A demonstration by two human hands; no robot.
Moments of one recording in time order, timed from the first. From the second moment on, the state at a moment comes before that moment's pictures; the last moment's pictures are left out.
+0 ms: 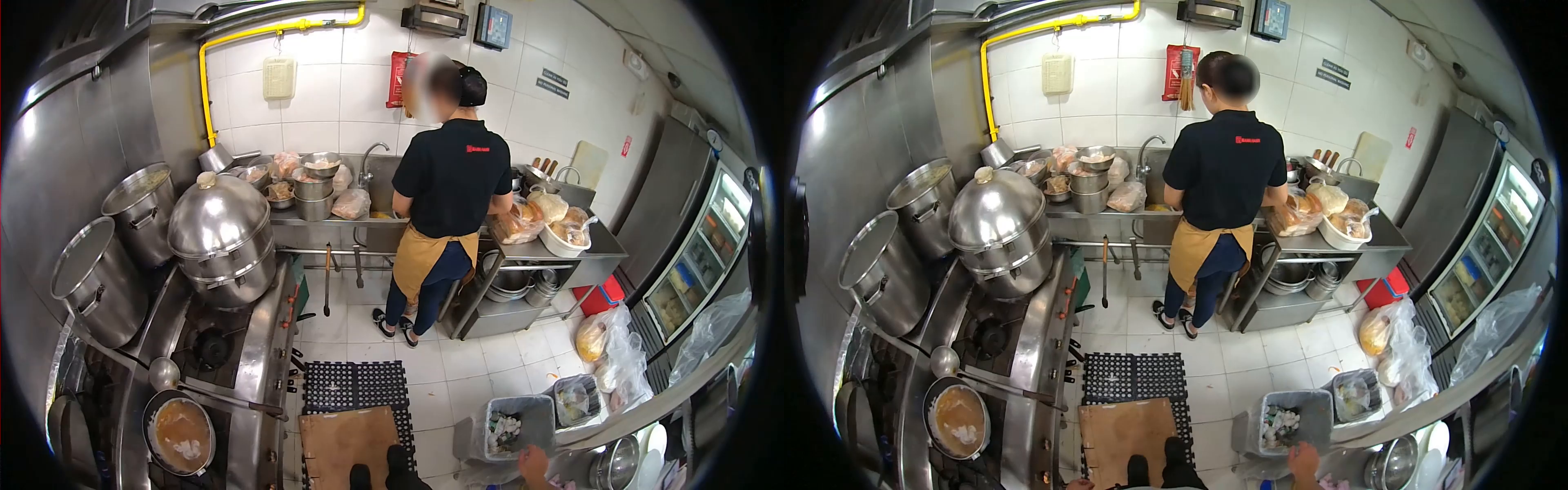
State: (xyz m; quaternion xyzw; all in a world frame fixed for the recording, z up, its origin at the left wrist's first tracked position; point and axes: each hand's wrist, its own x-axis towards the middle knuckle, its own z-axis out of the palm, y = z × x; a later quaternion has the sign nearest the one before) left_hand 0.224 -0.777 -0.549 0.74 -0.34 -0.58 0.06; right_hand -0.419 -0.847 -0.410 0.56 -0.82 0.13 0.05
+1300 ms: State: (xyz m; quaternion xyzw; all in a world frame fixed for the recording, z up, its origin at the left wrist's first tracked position) left_hand 0.236 -0.819 -0.488 0.71 -0.23 -0.62 0.22; right_hand -0.423 -0.843 -0.427 0.54 -0.83 0.15 0.01
